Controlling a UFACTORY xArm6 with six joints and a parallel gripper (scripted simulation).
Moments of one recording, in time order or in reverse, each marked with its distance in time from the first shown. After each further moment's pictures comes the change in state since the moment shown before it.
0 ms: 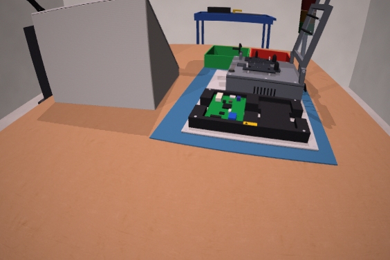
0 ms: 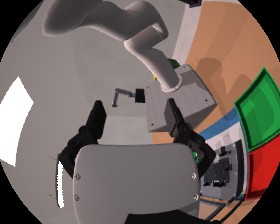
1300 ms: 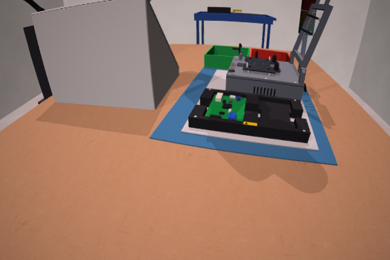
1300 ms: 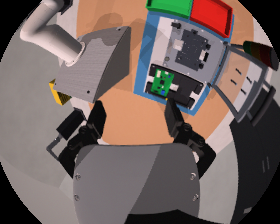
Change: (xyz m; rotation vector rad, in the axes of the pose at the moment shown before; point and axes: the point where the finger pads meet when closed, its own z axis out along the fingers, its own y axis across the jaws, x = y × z) arm -0.223 -0.004 -0.013 -1.187 0.052 0.067
